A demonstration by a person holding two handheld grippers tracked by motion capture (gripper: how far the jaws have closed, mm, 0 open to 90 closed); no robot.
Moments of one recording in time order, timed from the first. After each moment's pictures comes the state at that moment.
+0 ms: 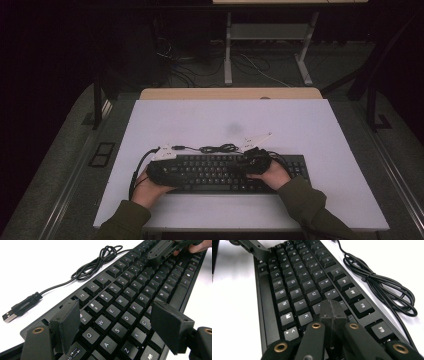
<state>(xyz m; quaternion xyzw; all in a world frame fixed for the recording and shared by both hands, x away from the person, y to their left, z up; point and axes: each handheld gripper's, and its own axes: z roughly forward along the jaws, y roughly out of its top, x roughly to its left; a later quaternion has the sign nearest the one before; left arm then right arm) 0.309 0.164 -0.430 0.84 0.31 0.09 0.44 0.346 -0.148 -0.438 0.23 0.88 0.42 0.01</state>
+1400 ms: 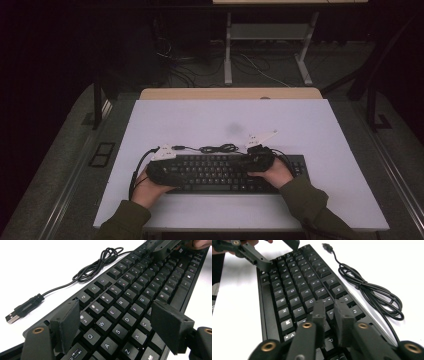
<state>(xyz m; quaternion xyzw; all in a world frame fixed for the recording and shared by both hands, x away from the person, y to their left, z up) 0.309 0.165 -0.428 0.84 0.31 0.10 0.44 0.349 -0.157 -0.430 0.24 0.86 0.45 0.01</state>
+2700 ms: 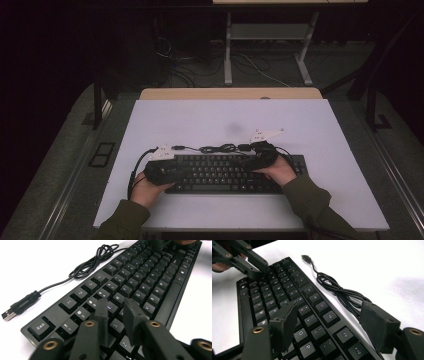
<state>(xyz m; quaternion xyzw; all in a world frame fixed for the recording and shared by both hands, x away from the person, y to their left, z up) 0.308 0.169 -0.428 0.84 0.30 0.08 0.44 0.357 -0.167 -0.433 0.29 0.83 0.47 0.05</state>
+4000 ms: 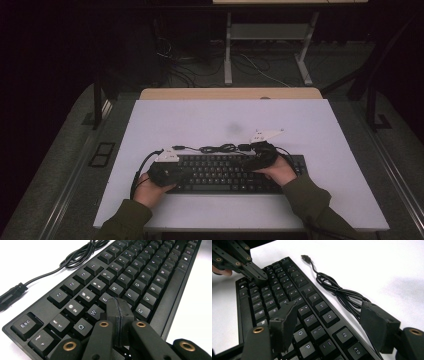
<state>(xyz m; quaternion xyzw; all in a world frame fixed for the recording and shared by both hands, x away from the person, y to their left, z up) 0.309 0.162 -0.436 0.86 0.29 0.06 0.41 0.356 -0.167 -0.432 0.29 0.83 0.47 0.05</state>
